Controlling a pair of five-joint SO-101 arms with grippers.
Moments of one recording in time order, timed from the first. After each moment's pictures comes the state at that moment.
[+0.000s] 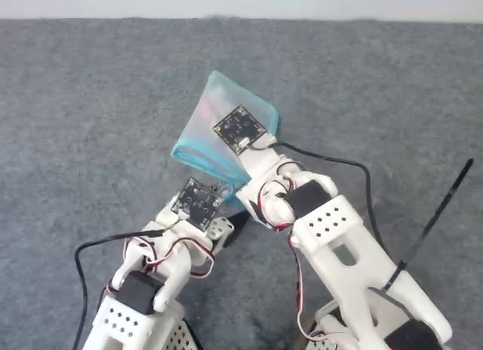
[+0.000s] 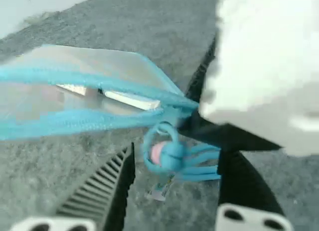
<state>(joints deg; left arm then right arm) 19.7 -92.9 89.9 49.4 -4.7 -36.0 -29.6 42.6 52.4 9.9</state>
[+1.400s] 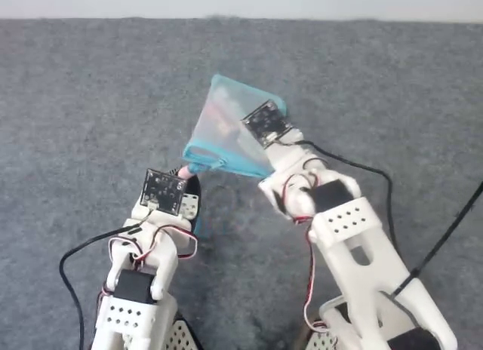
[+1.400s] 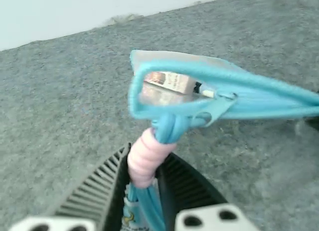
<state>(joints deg) 3.7 -92.8 97.5 35.4 -2.7 -23.9 -31.4 47.5 48.0 15.6</state>
